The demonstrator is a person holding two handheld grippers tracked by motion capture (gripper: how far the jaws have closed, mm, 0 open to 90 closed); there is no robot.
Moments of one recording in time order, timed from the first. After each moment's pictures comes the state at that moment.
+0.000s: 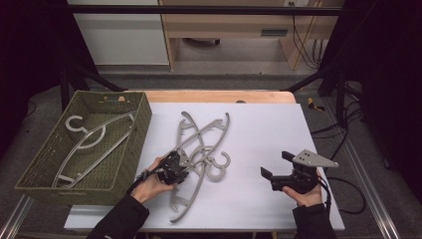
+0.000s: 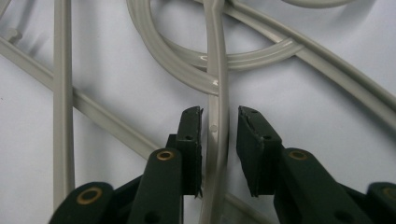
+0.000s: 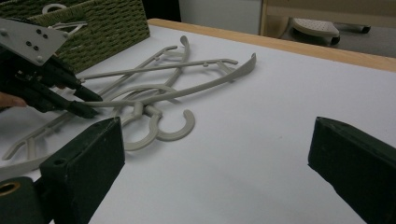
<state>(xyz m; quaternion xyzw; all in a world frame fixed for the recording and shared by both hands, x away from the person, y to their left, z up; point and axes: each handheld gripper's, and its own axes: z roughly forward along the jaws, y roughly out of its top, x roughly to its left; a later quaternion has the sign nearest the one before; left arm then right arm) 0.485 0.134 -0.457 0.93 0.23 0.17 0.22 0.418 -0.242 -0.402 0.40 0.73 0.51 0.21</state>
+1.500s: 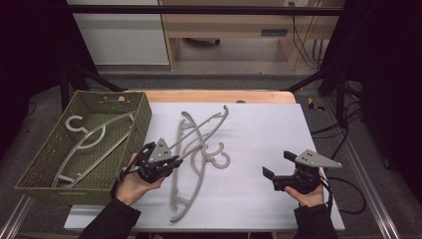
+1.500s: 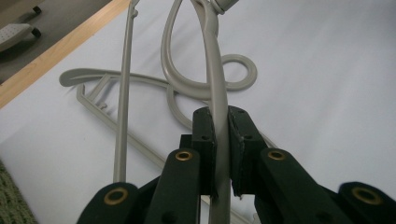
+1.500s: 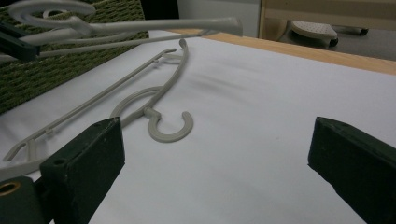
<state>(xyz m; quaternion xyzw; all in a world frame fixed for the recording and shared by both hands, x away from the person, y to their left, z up) 0.441 0.168 -0.362 0.87 0.25 0.19 0.38 0.416 -0.246 -0.400 0.40 0.73 0.51 0.22</state>
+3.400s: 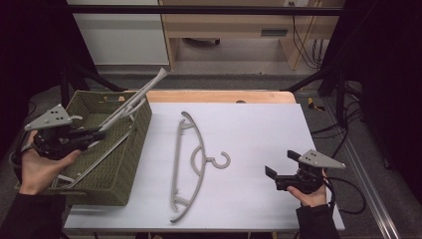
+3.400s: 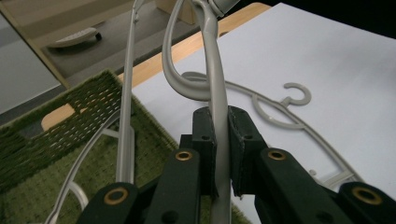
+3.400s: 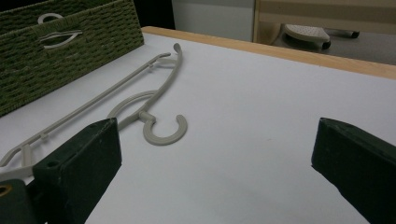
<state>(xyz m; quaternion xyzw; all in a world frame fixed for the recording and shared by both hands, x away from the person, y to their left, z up) 0.440 0.341 -0.267 0.81 0.33 0.23 0.42 0.414 -0.252 -0.398 0.41 0.72 0.51 0.22</state>
